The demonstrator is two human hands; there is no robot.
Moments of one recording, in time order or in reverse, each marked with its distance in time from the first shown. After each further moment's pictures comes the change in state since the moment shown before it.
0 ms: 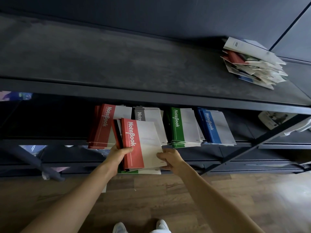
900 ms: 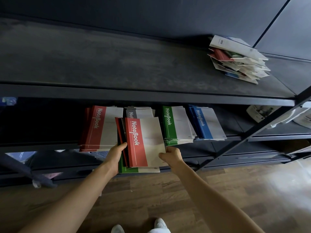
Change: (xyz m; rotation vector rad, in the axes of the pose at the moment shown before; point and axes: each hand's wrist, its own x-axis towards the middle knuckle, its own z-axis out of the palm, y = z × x) left_hand 0.006 -0.002 0.018 -0.086 0.006 -0.106; right_hand -0.005 0.009 -0.016 -0.192 0.286 -0.123
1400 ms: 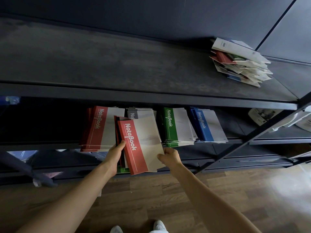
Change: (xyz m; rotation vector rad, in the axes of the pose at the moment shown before) left_hand -0.004 0.004 0.002 0.071 0.074 0.050; right_hand 0.000 -0.001 0.005 -0.049 -0.043 -0.071
